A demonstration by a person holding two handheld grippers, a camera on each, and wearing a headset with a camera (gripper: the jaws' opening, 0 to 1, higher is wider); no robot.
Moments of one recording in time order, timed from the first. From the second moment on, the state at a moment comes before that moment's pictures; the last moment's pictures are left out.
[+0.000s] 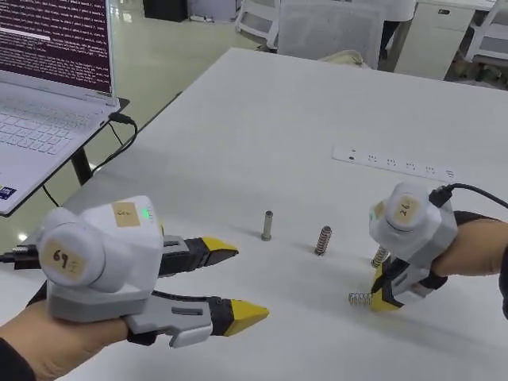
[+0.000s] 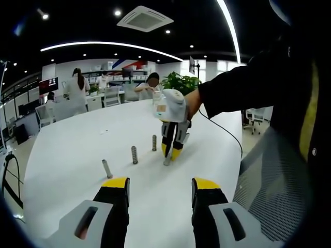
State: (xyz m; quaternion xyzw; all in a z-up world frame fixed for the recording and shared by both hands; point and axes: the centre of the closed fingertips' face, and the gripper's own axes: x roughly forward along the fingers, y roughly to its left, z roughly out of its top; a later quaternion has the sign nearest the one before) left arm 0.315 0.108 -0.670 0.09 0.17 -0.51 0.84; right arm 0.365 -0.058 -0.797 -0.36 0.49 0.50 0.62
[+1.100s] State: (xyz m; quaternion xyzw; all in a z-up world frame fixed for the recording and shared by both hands) left arm 0.310 0.087 -0.667 0.11 0.16 -0.55 0.81; right arm 0.318 0.031 -0.709 -0.37 0.39 0.60 0.60
